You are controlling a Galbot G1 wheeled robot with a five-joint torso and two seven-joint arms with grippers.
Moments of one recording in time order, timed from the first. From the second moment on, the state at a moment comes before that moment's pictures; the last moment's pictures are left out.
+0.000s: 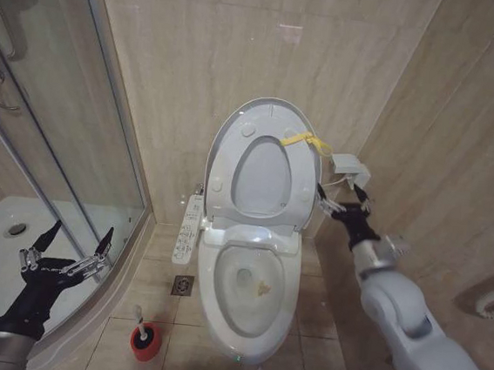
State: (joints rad) left arm 1.83 -1.22 -0.93 -2.46 -0.54 -0.02 0.01; right arm -1.22 0.98 0.52 2.16 0.58 -0.12 0.28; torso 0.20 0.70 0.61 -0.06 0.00
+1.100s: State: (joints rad) left arm 1.83 -1.22 -0.93 -2.46 -0.54 -0.02 0.01; right arm -1.79 1.40 0.68 2.20 0.22 0.20 0.16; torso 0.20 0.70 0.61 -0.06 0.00
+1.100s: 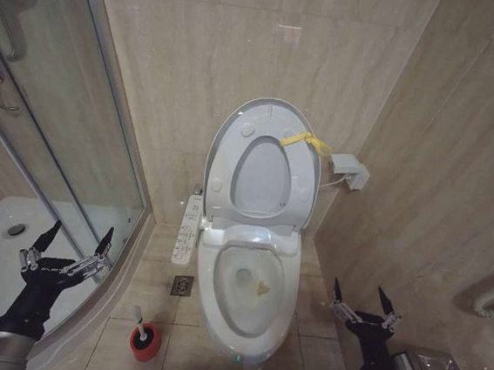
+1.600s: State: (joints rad) left arm 1.83 -1.22 -0.93 -2.46 -0.54 -0.02 0.01; right arm -1.83 1.45 0.73 2.38 0.26 0.18 0.17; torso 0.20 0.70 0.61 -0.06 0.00
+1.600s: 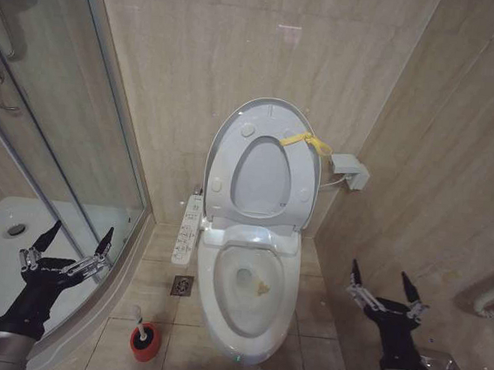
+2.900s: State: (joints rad) left arm 1.80 -1.23 -0.92 -2.37 -0.50 -0.05 0.01; right arm -1.83 1.47 0.73 2.39 0.28 0.17 0.19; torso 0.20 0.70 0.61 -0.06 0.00
